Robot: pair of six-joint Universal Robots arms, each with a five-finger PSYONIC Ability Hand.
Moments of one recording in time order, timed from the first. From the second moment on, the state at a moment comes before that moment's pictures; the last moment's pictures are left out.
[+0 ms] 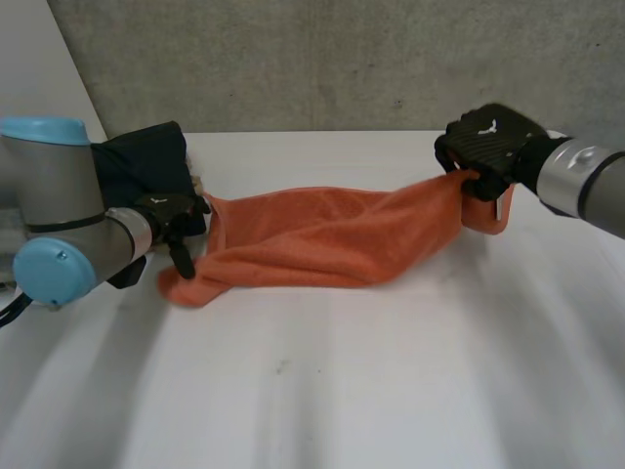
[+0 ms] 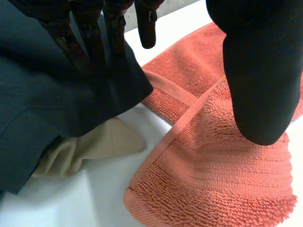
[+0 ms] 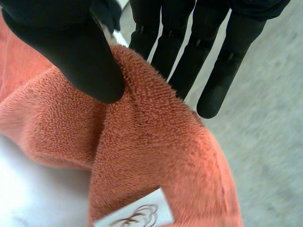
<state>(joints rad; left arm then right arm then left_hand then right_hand) 4.45 -2.32 -1.03 2.86 -1.46 3.38 1.75 -1.12 1.09 0.29 1.01 2.47 0.24 0.24 0.22 0.25 0.05 1.11 1.17 1.19 1.19 1.00</state>
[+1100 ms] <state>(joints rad) 4.31 -2.42 -0.86 2.70 -1.61 3.45 1.72 -1.46 1.22 0.13 0.94 2.74 0.43 0.42 0.43 0.41 0.23 1.11 1.17 1.19 1.20 1.00</state>
